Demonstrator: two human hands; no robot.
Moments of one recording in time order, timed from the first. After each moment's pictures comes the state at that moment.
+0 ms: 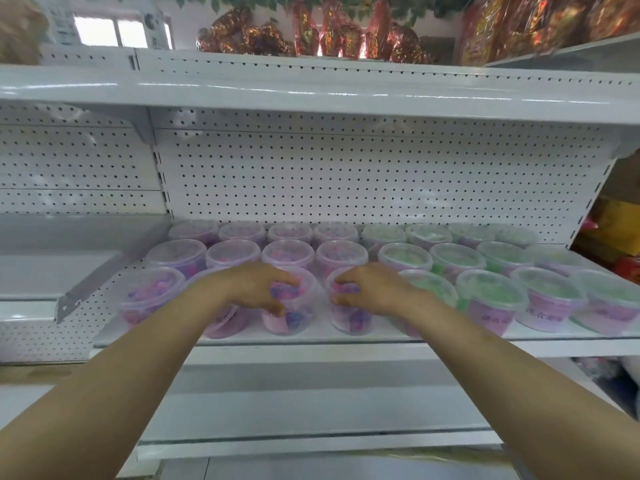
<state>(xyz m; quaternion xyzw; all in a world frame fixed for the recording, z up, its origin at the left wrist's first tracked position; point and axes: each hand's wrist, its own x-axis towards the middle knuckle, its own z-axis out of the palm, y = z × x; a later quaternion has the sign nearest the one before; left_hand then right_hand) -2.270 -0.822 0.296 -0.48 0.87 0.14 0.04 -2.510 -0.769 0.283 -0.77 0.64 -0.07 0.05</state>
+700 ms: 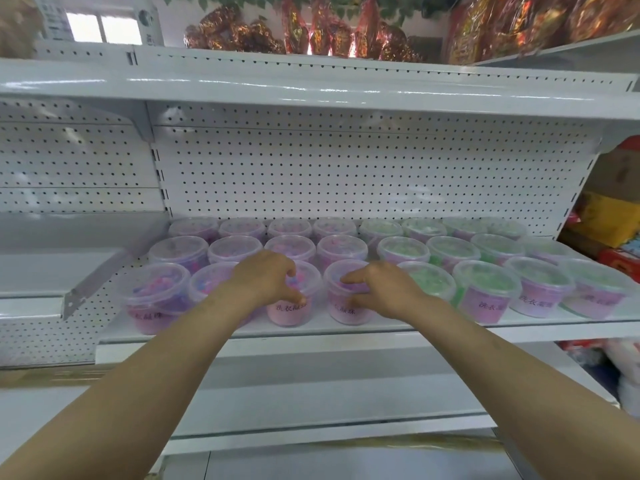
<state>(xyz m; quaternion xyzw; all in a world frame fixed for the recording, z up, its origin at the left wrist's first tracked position) -2.280 -0.813 0.283 -0.52 0.85 0.03 -0.08 -2.510 -0.751 0.269 -0.74 0.66 -0.10 0.02</state>
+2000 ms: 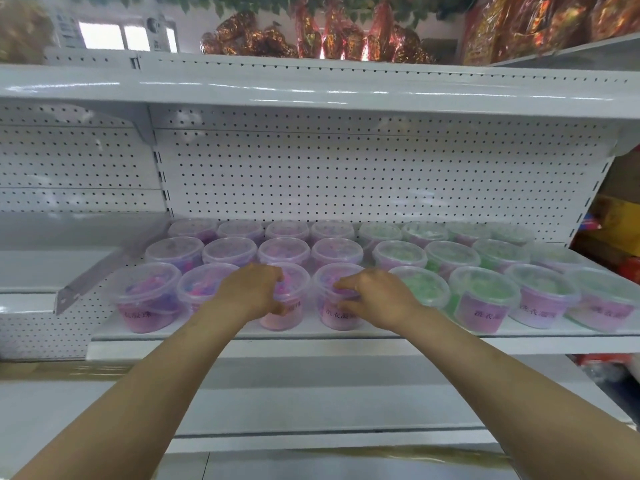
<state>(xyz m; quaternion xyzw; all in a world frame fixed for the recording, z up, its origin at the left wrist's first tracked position) -2.291 -0.791 0.276 -0.58 0.81 0.04 -0.06 -2.525 -0.750 0.259 -0.77 0.62 -0.12 -0.02</state>
